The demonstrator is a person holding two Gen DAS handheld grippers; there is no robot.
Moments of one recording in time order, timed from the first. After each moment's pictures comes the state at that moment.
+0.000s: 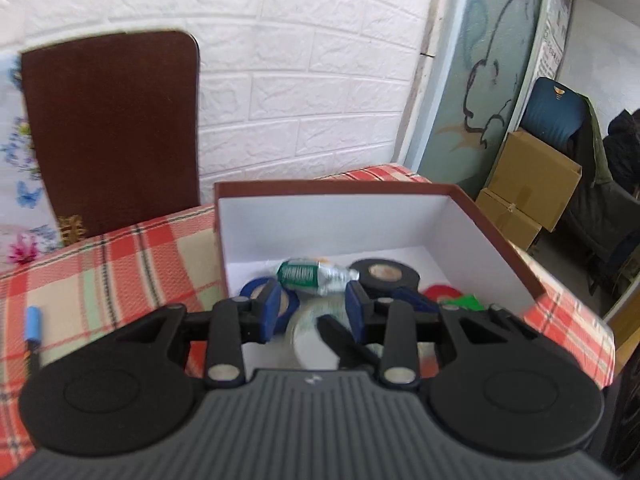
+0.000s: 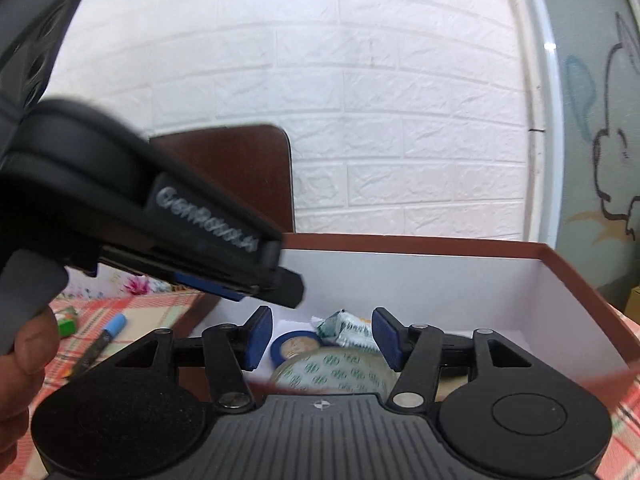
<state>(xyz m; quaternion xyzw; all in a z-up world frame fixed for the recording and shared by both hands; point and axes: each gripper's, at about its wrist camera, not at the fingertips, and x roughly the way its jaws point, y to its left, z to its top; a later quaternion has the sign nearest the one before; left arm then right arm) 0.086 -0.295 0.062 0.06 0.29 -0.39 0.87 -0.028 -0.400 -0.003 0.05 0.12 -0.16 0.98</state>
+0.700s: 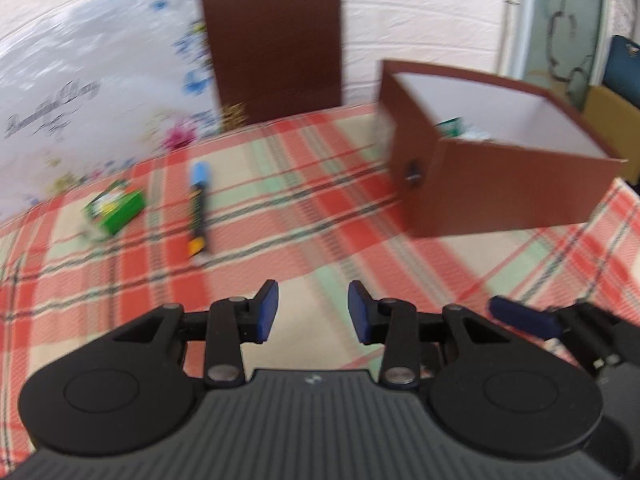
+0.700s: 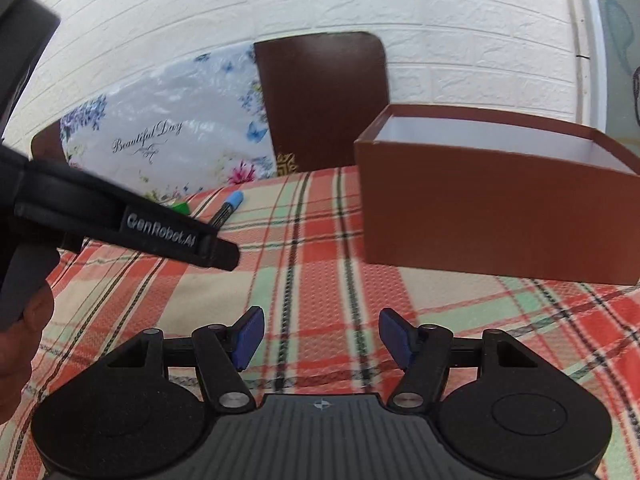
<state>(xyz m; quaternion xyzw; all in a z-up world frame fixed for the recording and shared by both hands) 0.047 -0.172 0.003 0.11 0.34 -0.23 0.90 -0.064 -0.308 -0.053 0.09 0.25 -0.07 0.96</state>
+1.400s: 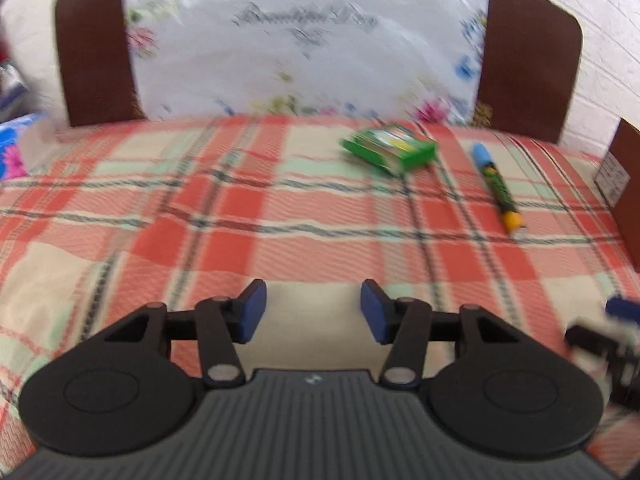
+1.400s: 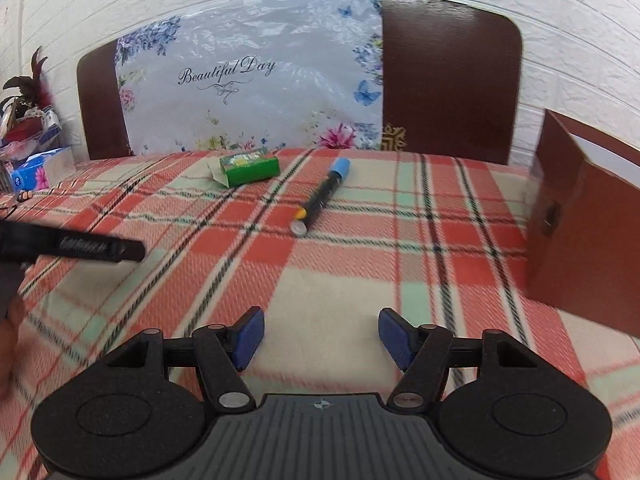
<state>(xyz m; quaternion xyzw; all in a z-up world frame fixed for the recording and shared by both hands) 0.097 0.005 -0.054 0.01 0.31 -0.06 0.95 0.026 -0.230 -0.061 0.01 0.29 0.00 0.96</state>
